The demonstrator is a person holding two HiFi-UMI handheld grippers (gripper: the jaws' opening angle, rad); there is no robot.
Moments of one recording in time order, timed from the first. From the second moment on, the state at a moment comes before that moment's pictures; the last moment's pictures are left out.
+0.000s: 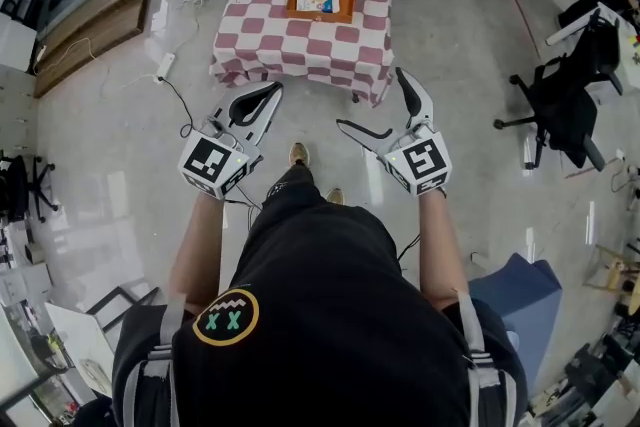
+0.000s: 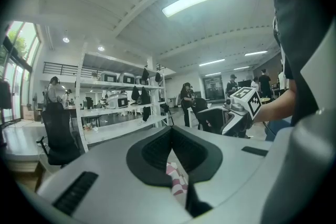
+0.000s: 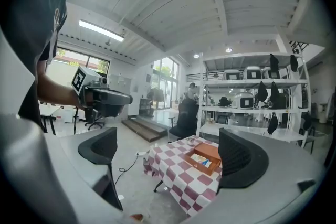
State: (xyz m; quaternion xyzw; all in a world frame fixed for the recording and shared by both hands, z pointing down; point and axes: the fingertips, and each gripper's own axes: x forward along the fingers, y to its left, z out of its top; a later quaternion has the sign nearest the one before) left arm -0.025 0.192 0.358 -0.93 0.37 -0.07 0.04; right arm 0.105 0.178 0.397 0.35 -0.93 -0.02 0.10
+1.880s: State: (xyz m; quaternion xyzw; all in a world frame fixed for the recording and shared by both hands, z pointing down) left arm -0.094 -0.160 0.394 -0.96 0.27 -0.01 -0.02; right arm 0.039 -0.257 0.616 0.43 -0.83 0.31 0.19
